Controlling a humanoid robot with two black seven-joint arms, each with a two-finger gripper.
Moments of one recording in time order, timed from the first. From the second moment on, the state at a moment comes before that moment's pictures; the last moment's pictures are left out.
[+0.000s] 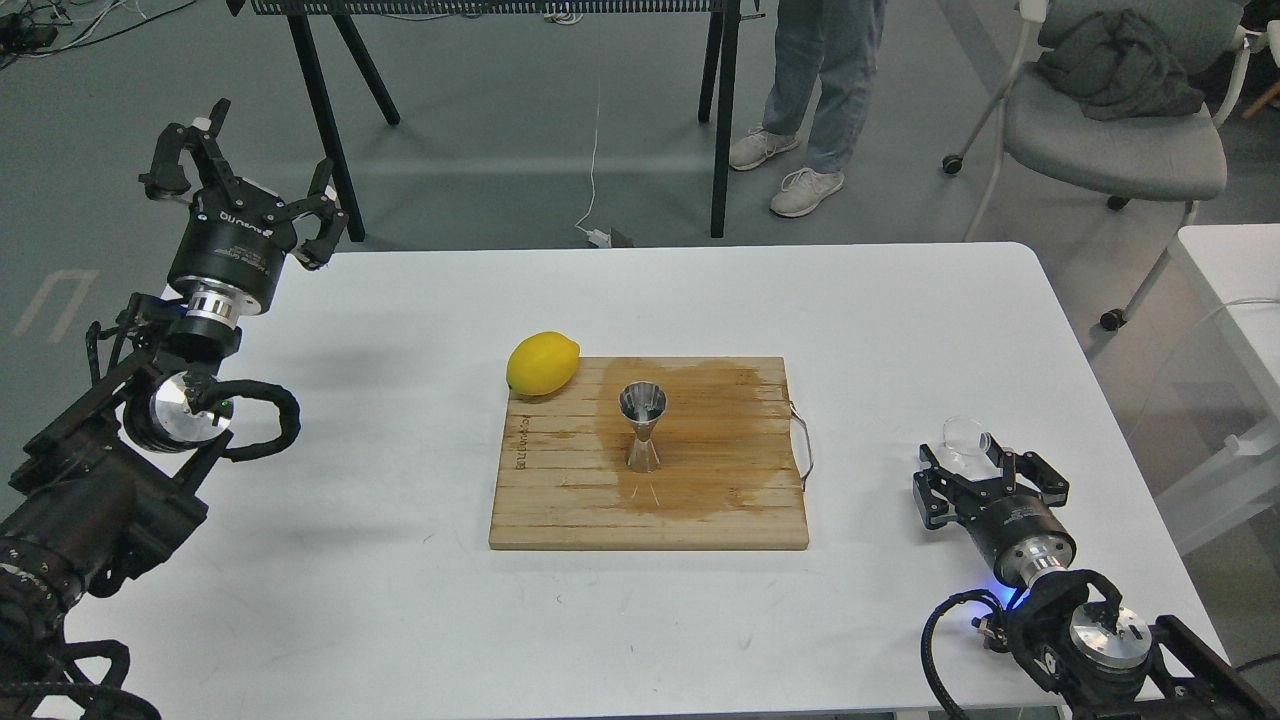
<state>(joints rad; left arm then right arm) -0.64 0.32 -0.97 -0.65 0.09 -0.49 -0.47 0.12 -0.14 1.26 0.81 0.37 0.28 -0.05</state>
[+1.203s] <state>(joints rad) -0.72 0.36 -0.99 -0.63 0.07 -0.49 -0.41 0.27 -0.46 1.37 1.25 0.21 0.40 0.00</state>
